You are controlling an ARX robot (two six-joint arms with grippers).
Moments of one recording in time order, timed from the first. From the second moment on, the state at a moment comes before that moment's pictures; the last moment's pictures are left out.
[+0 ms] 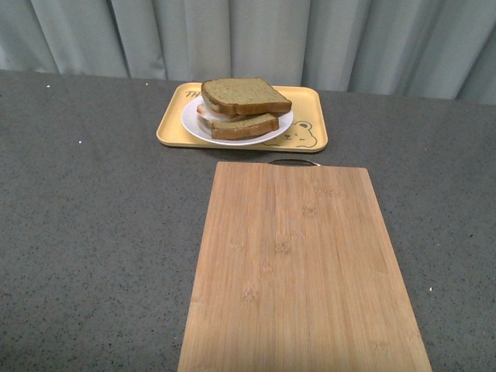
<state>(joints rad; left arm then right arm) 0.00 0.52 0.02 0.51 0.00 -0.01 0.00 0.00 0.00 0.00 0.00 0.00</state>
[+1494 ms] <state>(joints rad) 0.00 0.00 0.02 0.00 0.00 -0.01 0.00 0.00 0.00 0.00 0.00 0.00</state>
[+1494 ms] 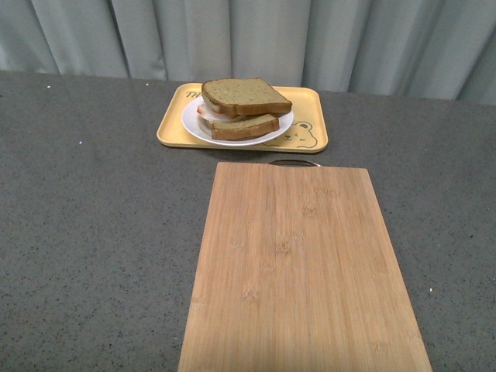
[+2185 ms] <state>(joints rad) 0.00 0.00 0.02 0.00 0.00 -0.01 0.00 0.00 0.00 0.00 0.00 0.00</state>
